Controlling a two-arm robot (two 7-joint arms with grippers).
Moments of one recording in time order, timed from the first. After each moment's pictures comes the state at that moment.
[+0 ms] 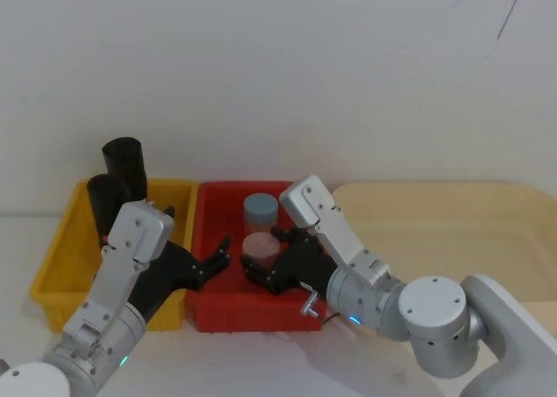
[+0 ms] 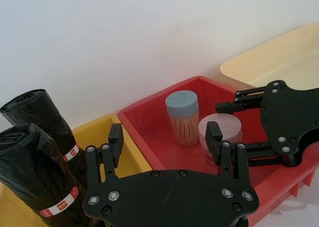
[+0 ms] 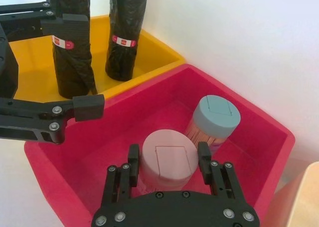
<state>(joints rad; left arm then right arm) -0.24 0.38 0.45 -1.63 -0.20 0.01 -0.01 0.57 0.18 -0.59 -1.26 0.06 0.25 0.37</state>
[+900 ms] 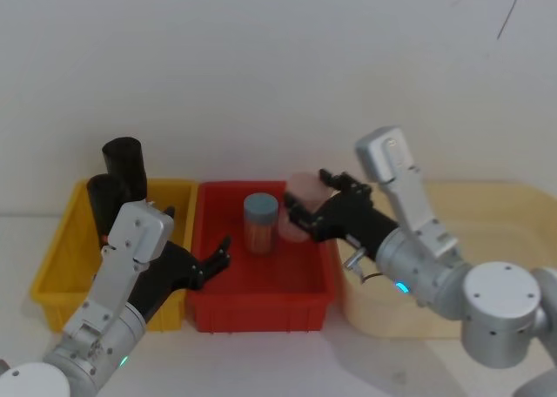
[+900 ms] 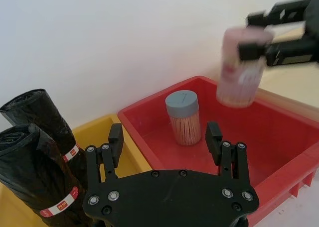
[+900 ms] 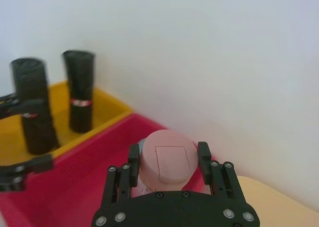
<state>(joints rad) -0.24 0.38 0.45 -1.63 -0.20 0.01 -0.01 0.49 0.21 -0.45 -1.44 0.12 0.20 0.32</state>
